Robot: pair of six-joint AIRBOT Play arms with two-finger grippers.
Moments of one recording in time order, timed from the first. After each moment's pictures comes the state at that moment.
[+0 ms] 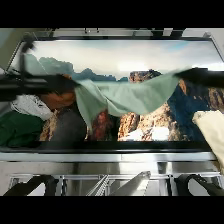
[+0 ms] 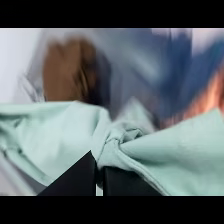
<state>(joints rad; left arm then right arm) 0.03 -1.02 1.13 0.40 -1.32 -1.00 -0.33 -1.02 1.13 -0.36 1.31 0.92</state>
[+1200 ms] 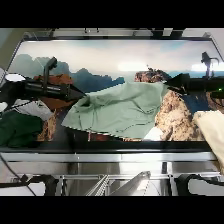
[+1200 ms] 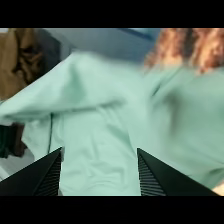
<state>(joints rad) 0.09 -1.56 1.16 0.40 -1.45 -0.85 -0.32 -1.47 1.13 -0.47 1.24 0.95</state>
